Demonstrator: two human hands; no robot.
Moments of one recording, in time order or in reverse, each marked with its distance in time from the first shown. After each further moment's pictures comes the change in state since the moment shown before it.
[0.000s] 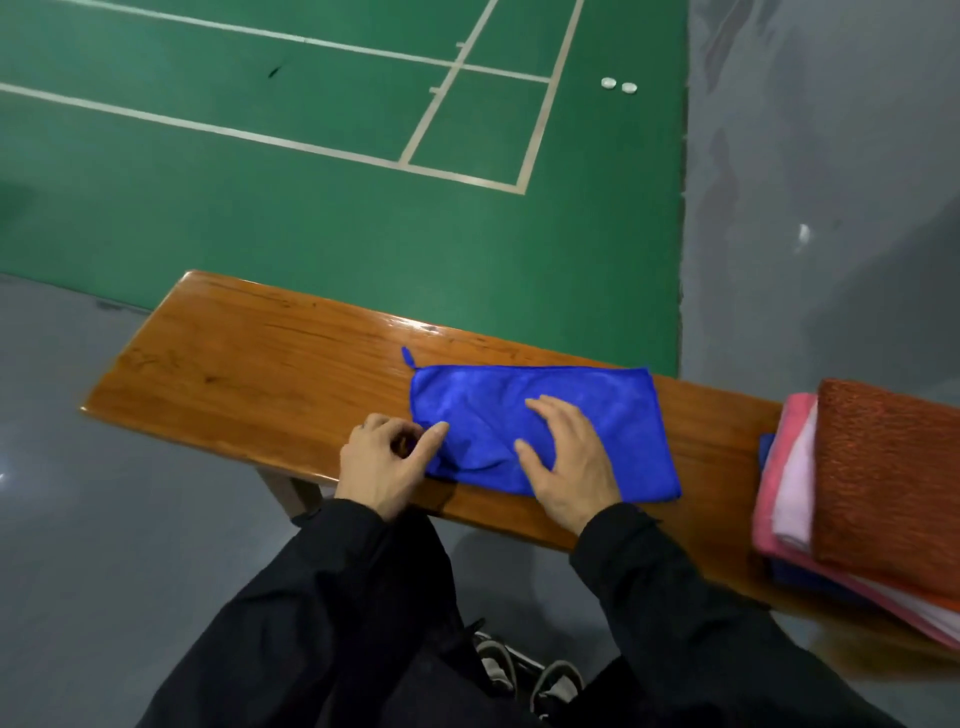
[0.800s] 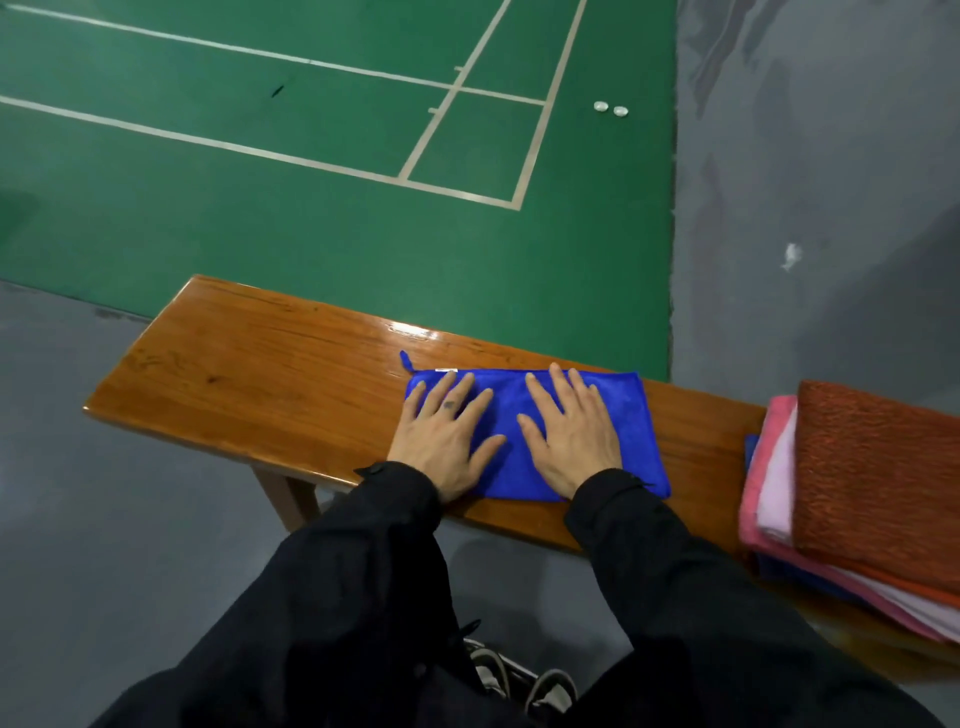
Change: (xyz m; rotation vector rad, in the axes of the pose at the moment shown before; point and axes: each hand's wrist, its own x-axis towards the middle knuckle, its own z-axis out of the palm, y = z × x) left_hand 0.017 0.032 0.042 0.649 -0.141 0.467; right_hand 0.029 0.010 -0.008 -0.443 -0.168 0.041
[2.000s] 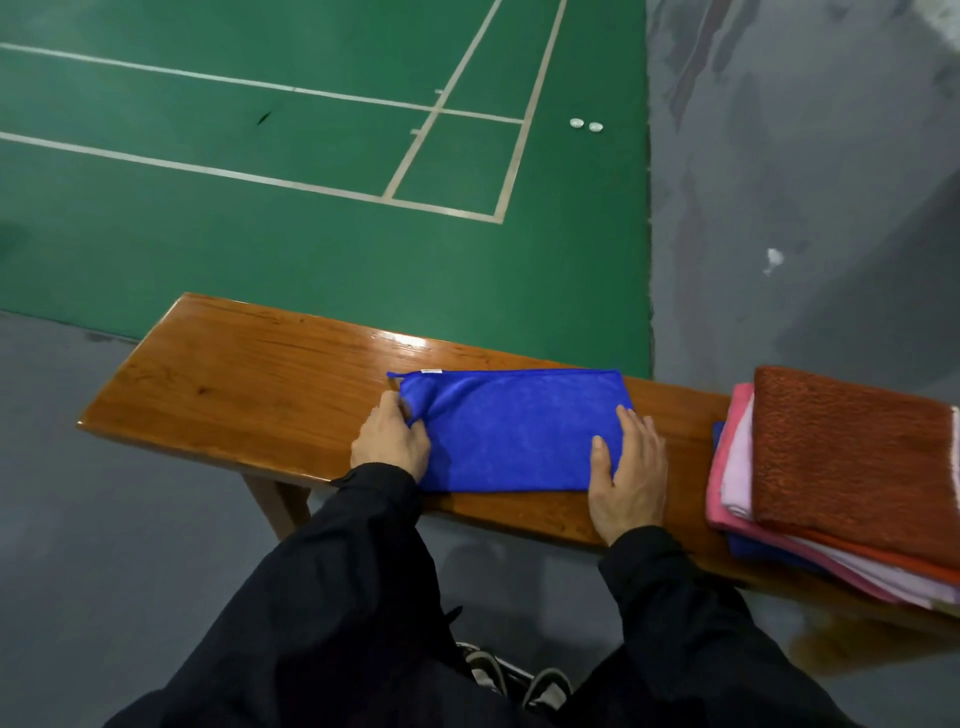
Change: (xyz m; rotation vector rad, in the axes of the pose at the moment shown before) left_hand -0.006 0.004 -0.028 -0.507 0.040 -0.694; right_hand -0.075 0.056 0.013 0.392 0.490 0.333
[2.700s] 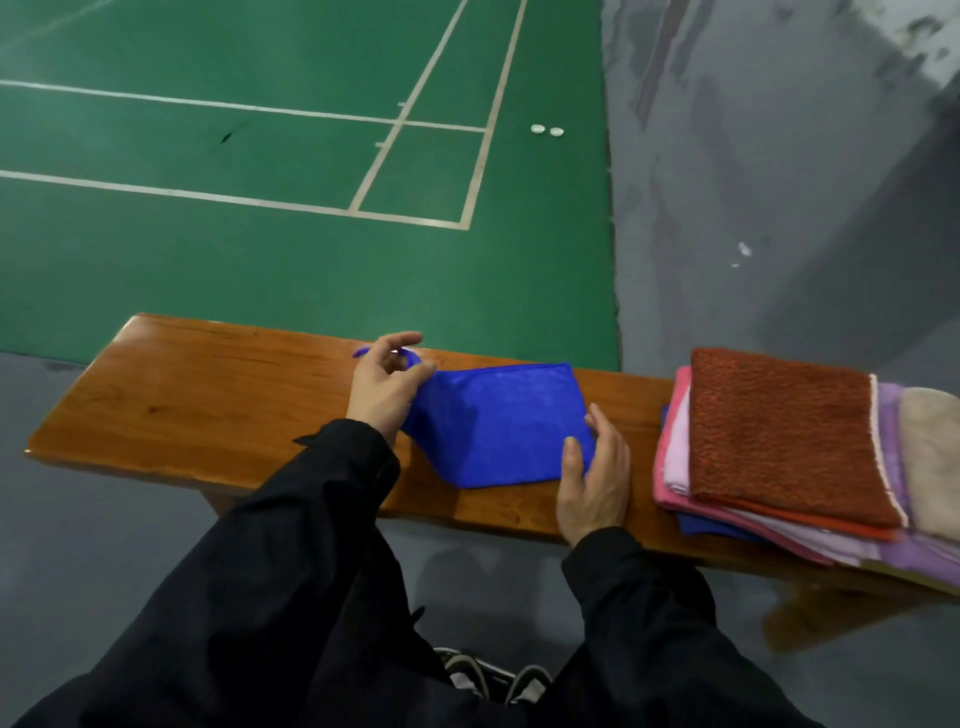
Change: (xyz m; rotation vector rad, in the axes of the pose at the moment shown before) left_hand -0.006 0.076 -0.009 -0.861 -0.158 0.168; right_hand -0.014 -0.004 -0.018 0.262 0.138 0.048
